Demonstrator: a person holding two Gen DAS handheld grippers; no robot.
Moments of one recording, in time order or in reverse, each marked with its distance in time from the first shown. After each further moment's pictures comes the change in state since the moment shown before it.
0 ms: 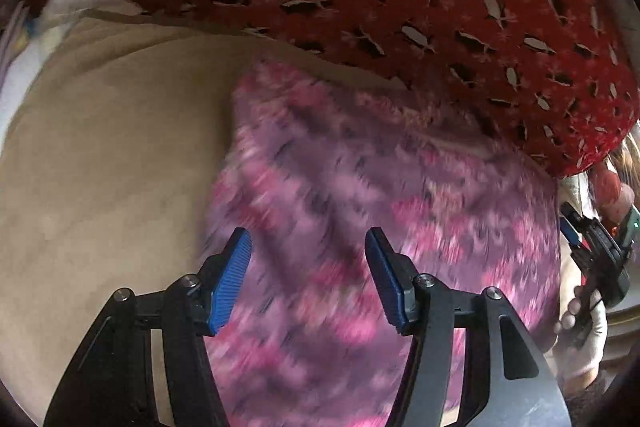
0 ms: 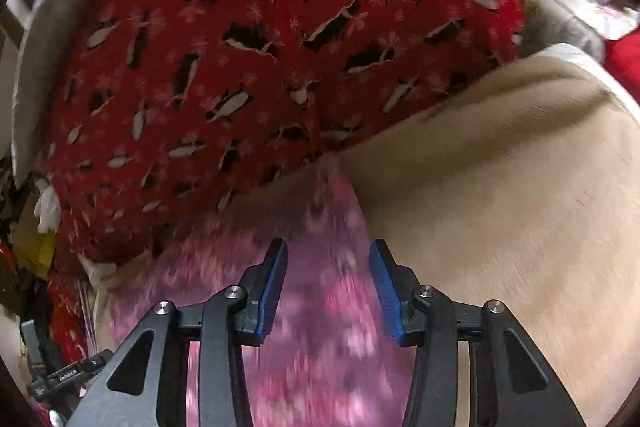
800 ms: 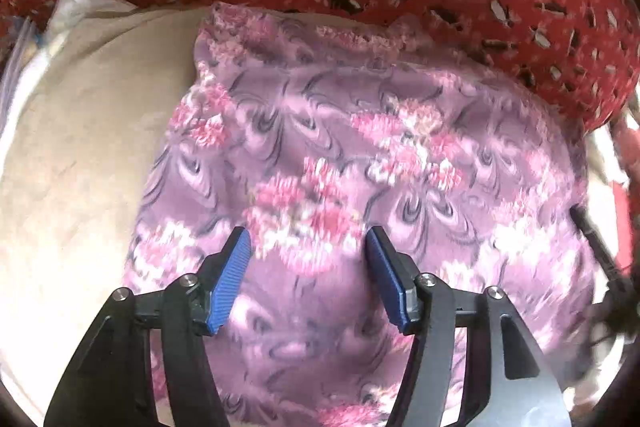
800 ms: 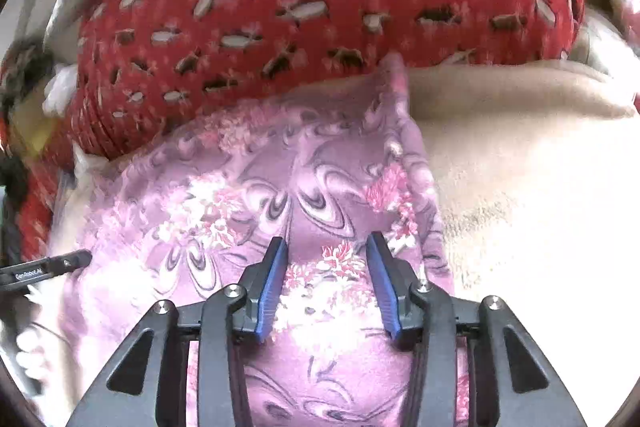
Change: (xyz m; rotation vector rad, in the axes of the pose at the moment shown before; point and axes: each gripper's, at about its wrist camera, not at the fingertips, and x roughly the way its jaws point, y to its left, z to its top) left arm 0.000 -0.041 -0.066 0.092 -0.045 0.134; right arm -0.023 0.030 -0.089 -0.371 -0.026 -0.033
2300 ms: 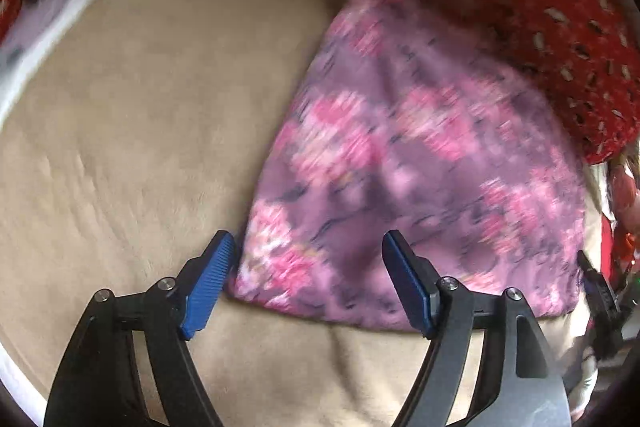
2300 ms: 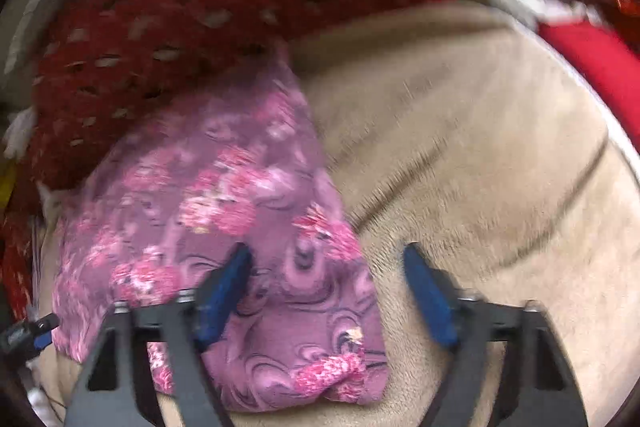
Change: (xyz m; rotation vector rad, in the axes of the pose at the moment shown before) left arm -0.004 0.091 -0.049 -0.215 0.082 -0.024; right arm -0.042 -0.045 -0.040 0.209 0.039 -0.112
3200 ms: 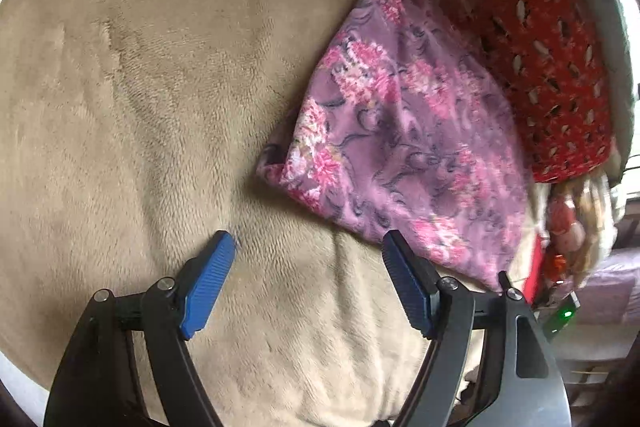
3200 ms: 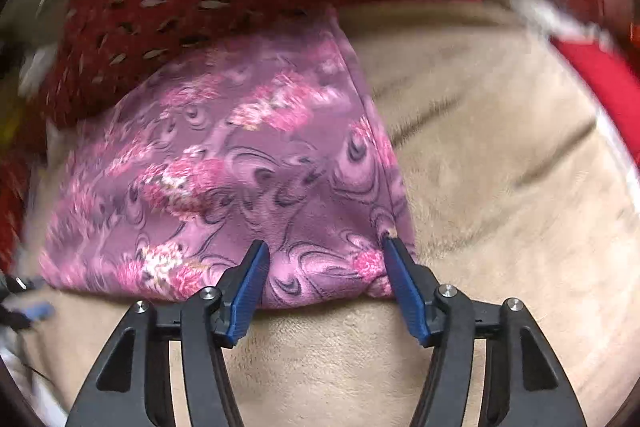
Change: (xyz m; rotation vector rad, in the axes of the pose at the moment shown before) left arm -0.027 0.051 -0.034 -0.203 0.128 -0.279; right arm -0.023 0.033 -0.037 -0.154 0.063 -0.071
